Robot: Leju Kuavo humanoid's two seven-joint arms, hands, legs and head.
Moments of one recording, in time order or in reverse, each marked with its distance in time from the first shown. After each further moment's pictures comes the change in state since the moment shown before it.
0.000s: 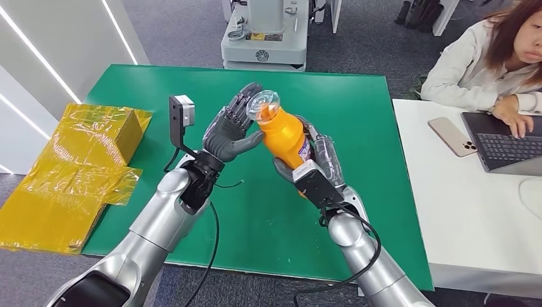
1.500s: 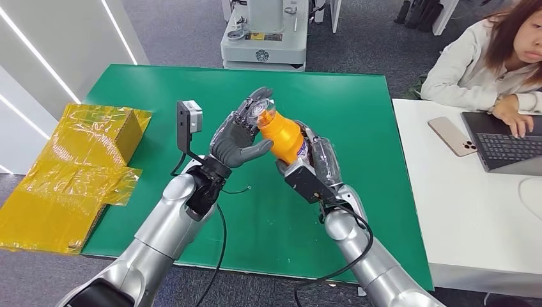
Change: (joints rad) left arm 0.039 -0.036 -0.002 -0.057 -0.030 -0.023 0.016; right arm -0.063 0.019 0.013 0.193 0.057 -0.071 -0.012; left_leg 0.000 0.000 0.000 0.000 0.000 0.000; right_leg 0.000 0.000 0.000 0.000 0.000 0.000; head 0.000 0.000
